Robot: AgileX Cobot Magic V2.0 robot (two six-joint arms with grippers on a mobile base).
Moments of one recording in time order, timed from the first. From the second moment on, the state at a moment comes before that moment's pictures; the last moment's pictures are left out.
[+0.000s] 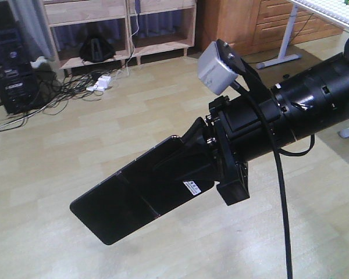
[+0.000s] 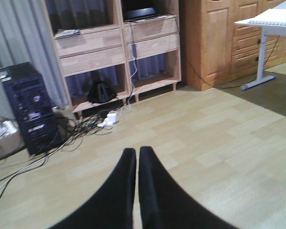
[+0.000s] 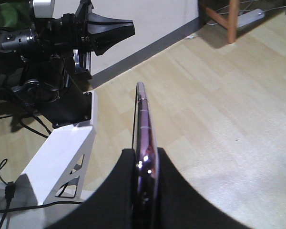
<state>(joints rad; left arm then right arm) -0.03 -0.02 0.03 -0.03 0.18 0.15 0.40 1.43 -1.26 1.01 1.23 -1.13</state>
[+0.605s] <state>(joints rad) -0.03 -0.02 0.03 -0.03 0.18 0.15 0.40 1.43 -1.26 1.01 1.23 -1.13</state>
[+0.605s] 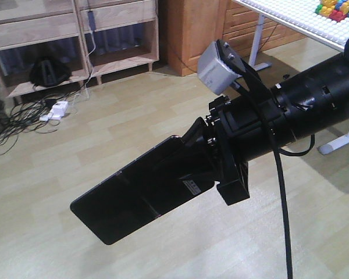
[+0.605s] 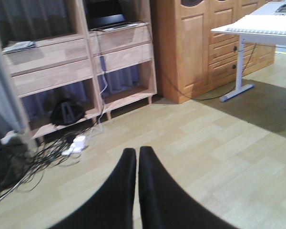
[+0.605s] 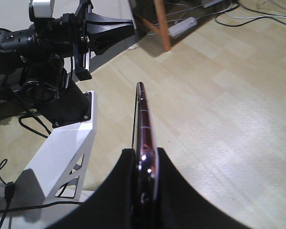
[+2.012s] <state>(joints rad) -0.03 -0.02 0.03 -0.03 0.18 0.15 0.40 1.43 -1.26 1.01 1.23 -1.13</state>
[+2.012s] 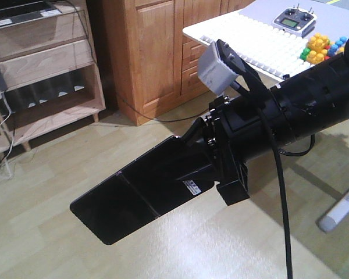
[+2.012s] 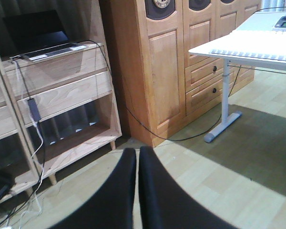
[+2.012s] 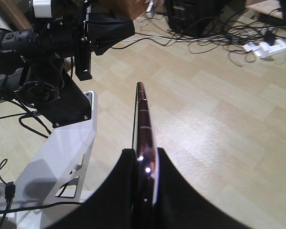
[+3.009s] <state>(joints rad) -0.03 -0.02 0.03 -0.03 0.18 0.15 0.40 1.43 -1.26 1.01 1.23 -1.13</state>
